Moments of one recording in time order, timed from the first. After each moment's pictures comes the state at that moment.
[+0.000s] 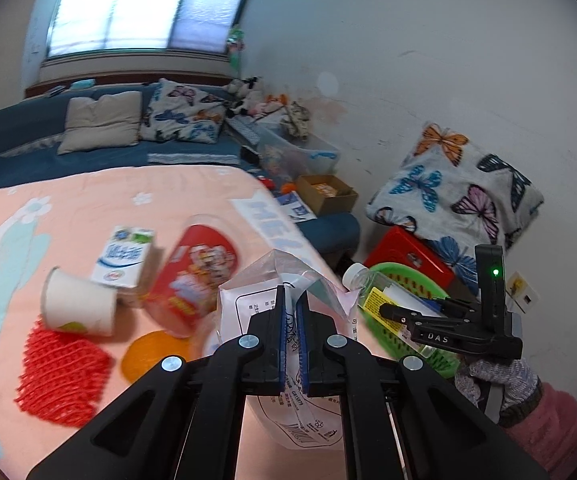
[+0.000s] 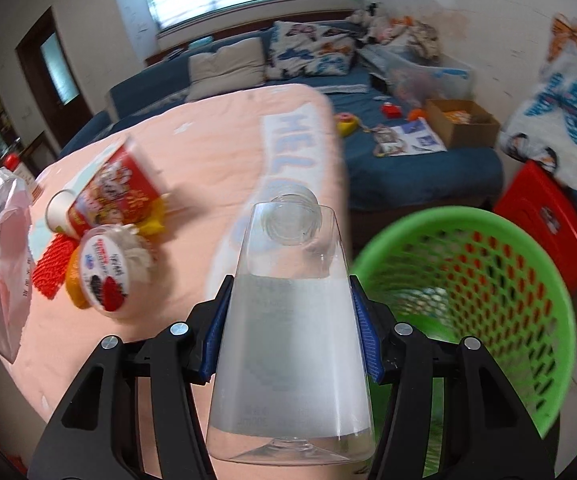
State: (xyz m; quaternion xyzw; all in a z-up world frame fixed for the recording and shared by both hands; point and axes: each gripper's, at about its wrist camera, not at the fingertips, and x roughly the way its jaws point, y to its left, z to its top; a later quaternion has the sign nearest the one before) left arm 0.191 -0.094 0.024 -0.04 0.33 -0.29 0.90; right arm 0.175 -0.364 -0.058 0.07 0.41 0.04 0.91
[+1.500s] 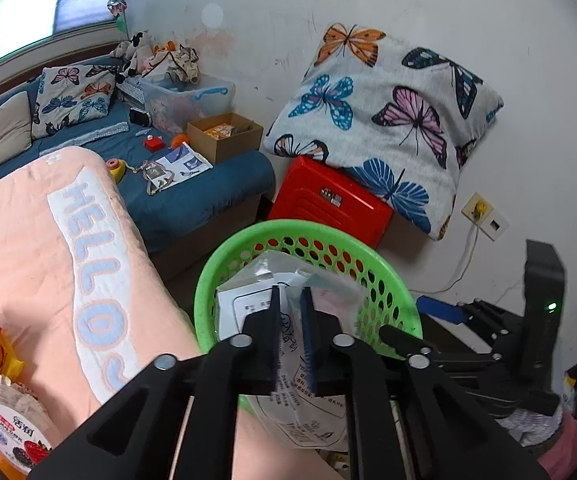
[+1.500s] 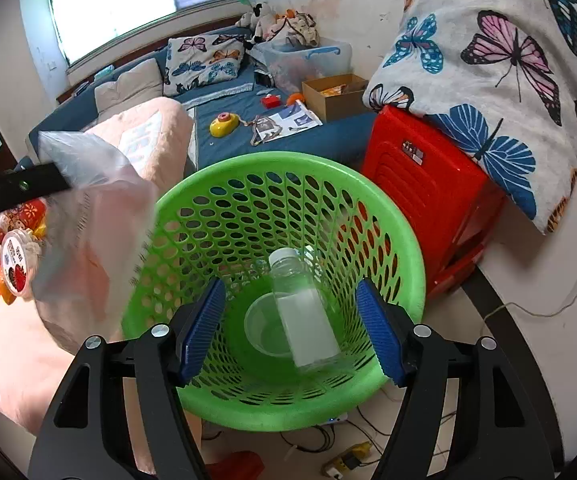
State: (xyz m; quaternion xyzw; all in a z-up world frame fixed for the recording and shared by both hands) left arm 0.207 -0.339 -0.030 0.06 0.40 -0.41 0.82; right arm 0.085 -0.495 -0.078 0.12 0.40 -0.10 0.90
